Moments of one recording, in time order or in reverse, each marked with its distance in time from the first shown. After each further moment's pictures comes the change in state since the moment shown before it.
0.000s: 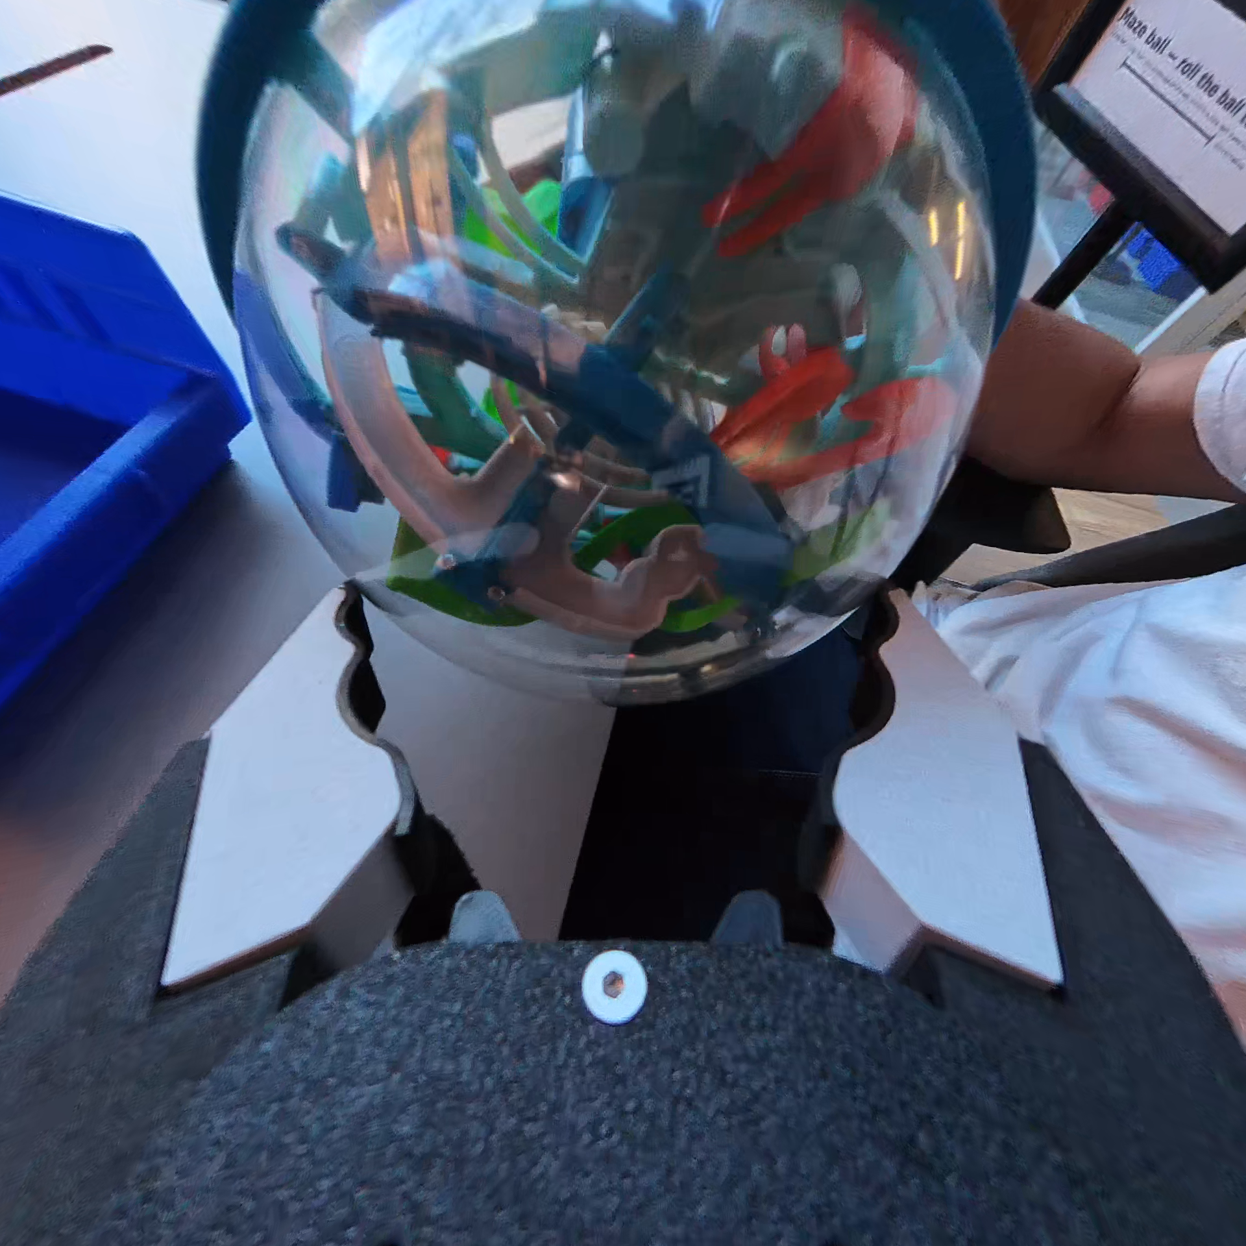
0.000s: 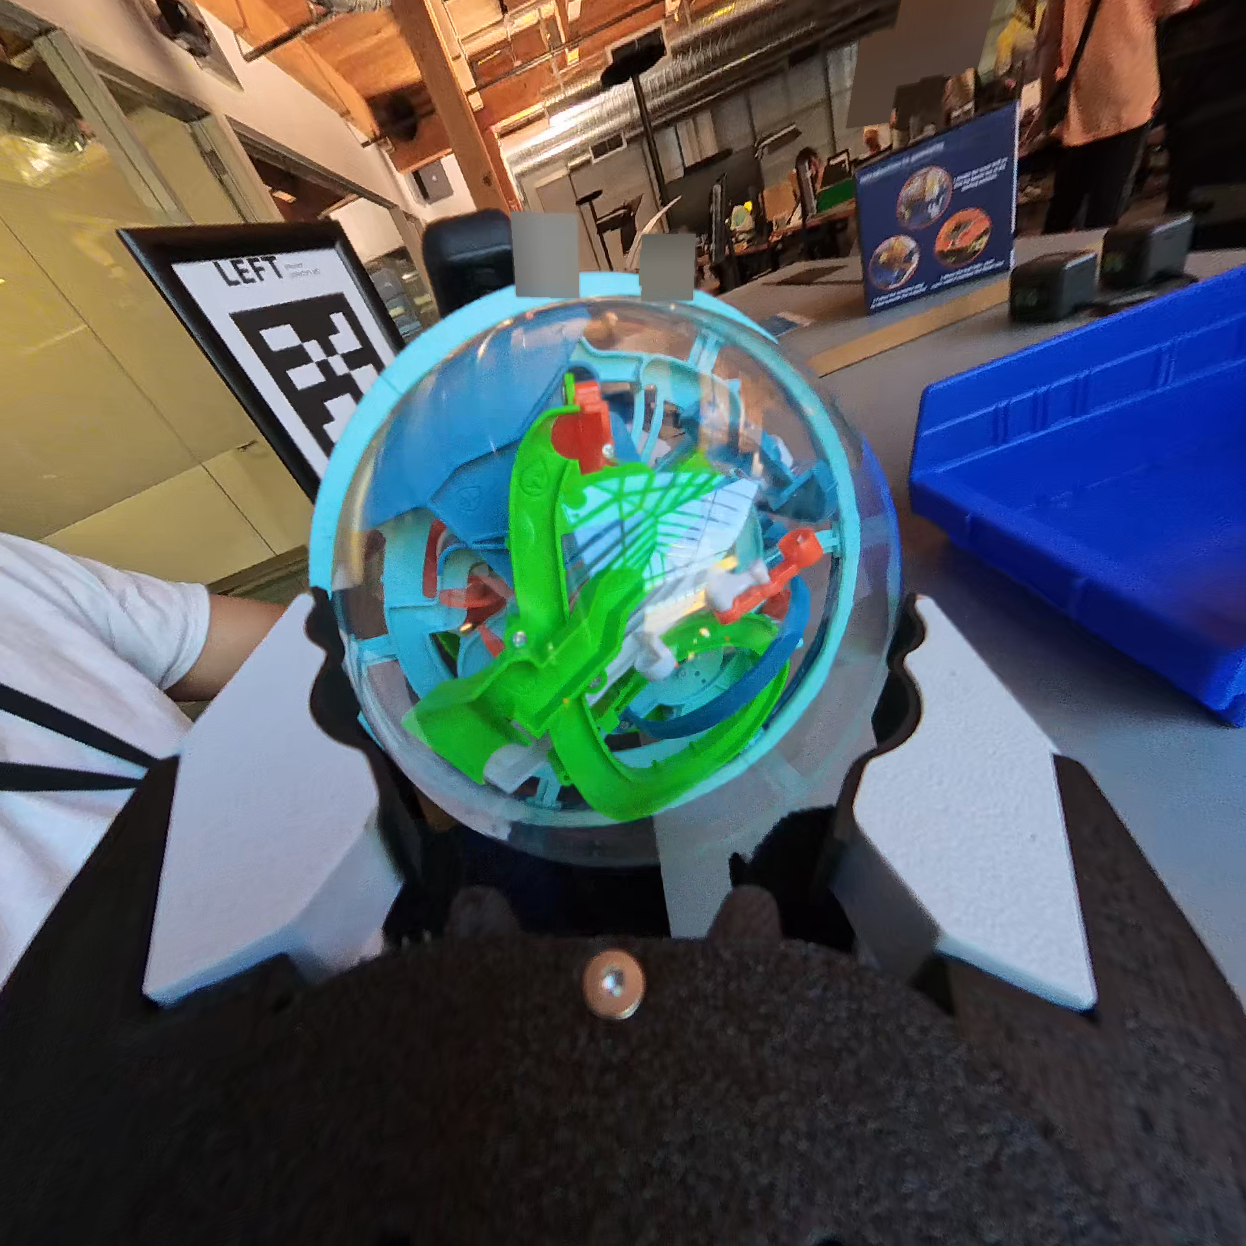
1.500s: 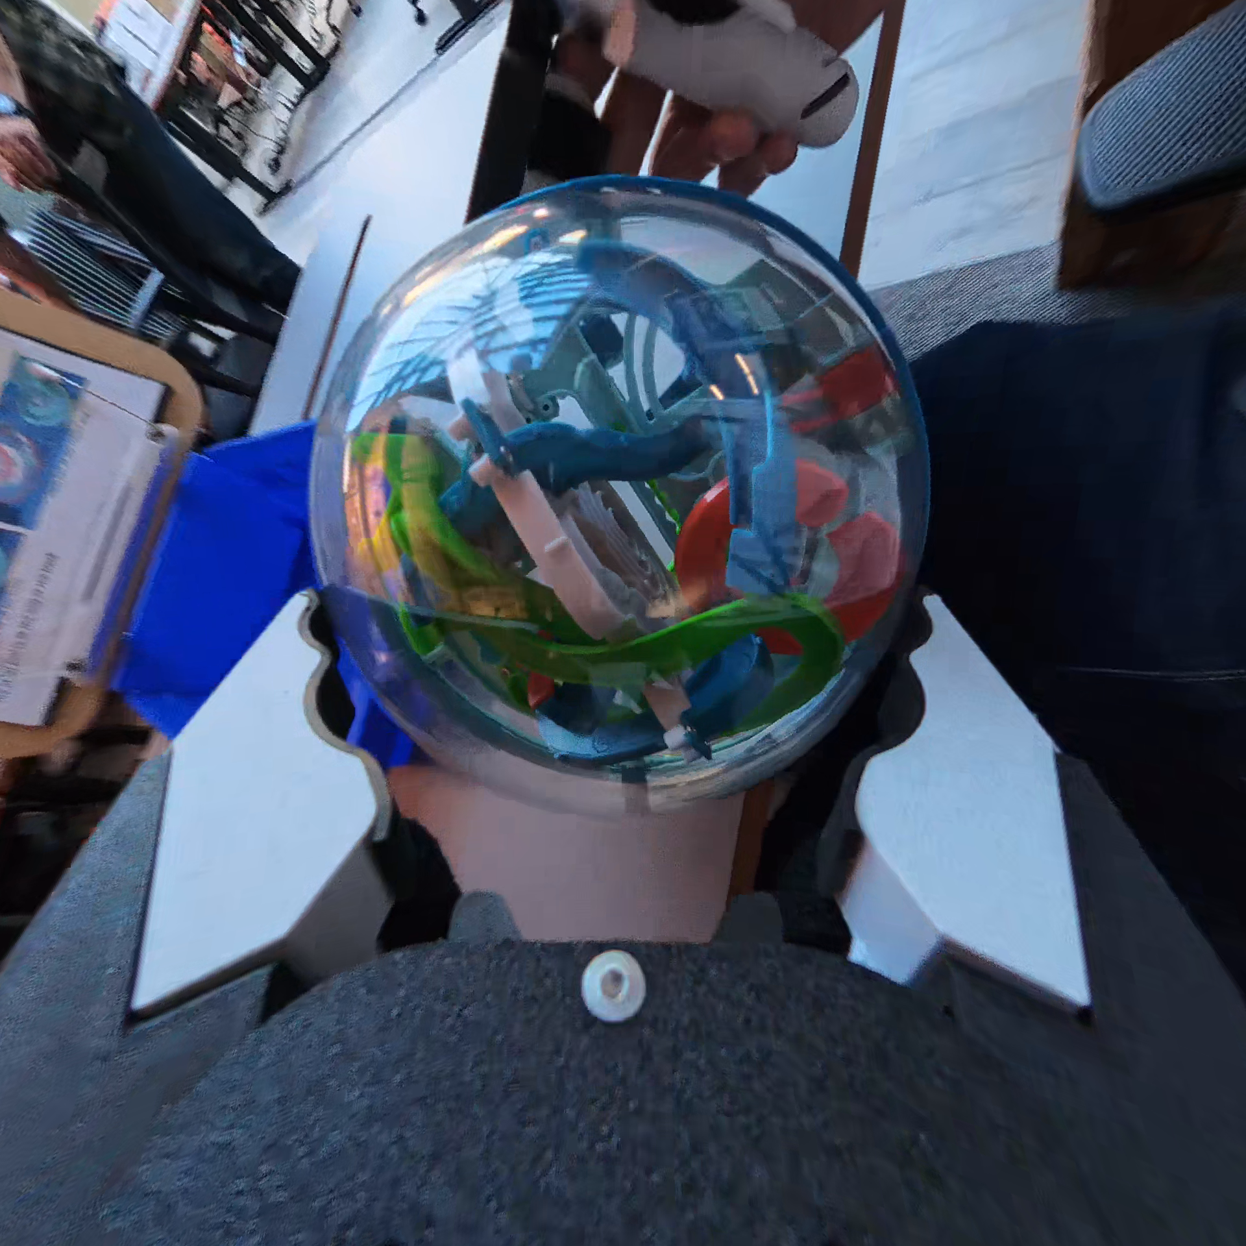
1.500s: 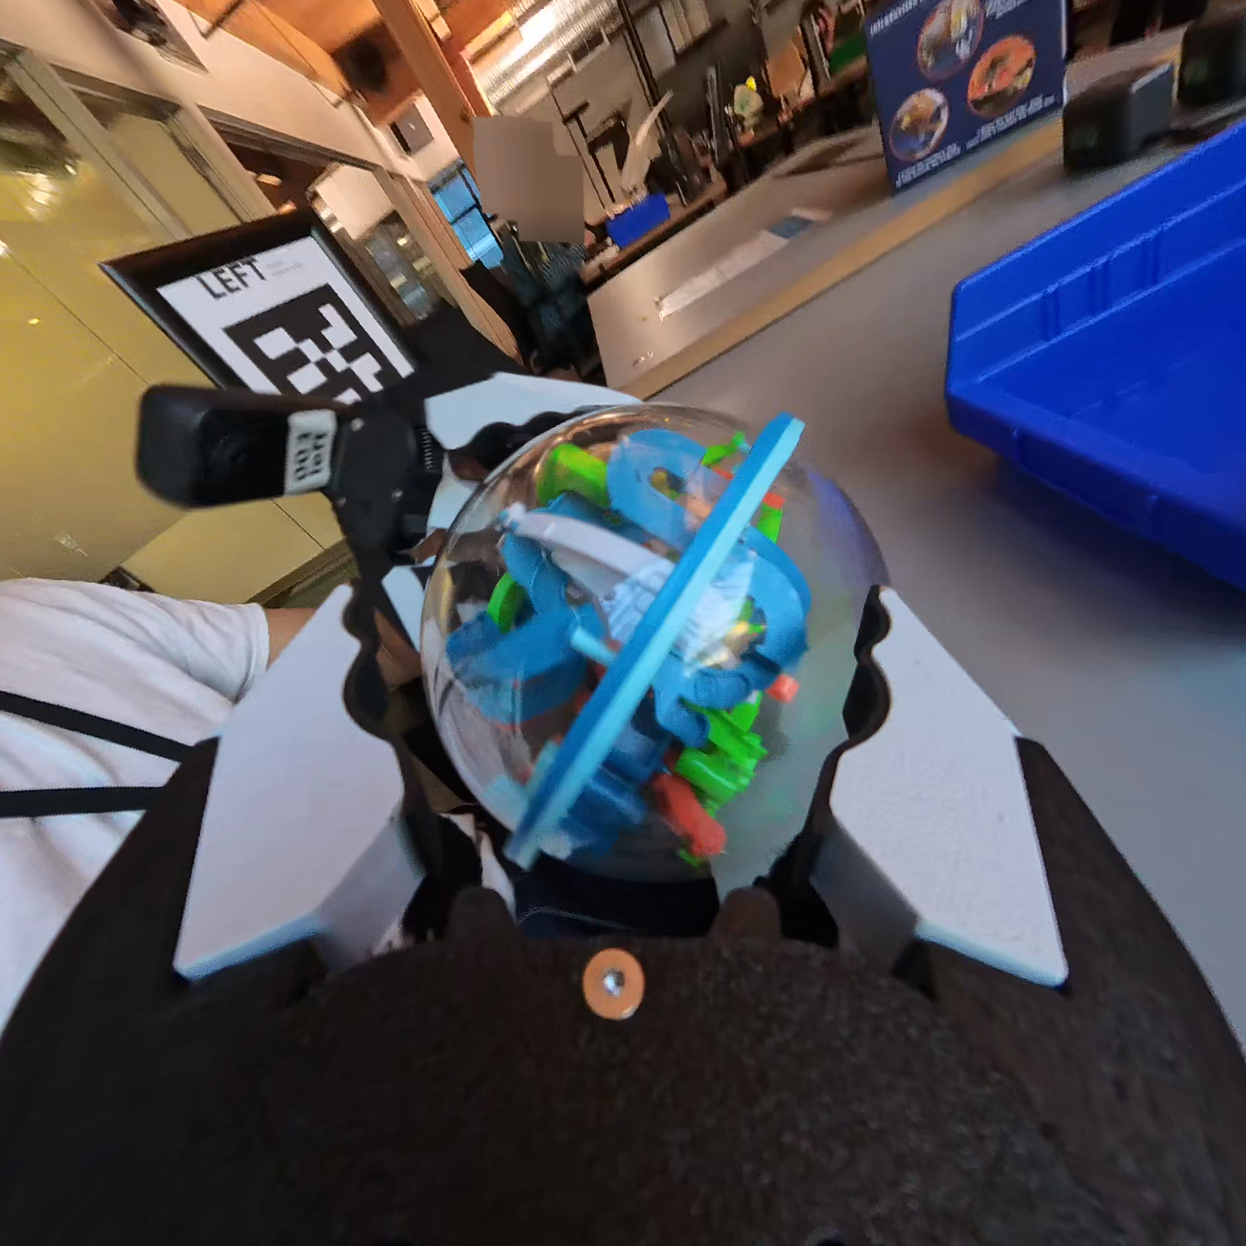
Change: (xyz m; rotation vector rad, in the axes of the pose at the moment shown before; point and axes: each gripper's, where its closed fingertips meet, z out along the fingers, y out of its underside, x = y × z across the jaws) left arm 0.007 0.001 0.006 -0.217 -0.454 0.641; right arm 0.002 0.005 0.010 -0.102 -0.006 0.156
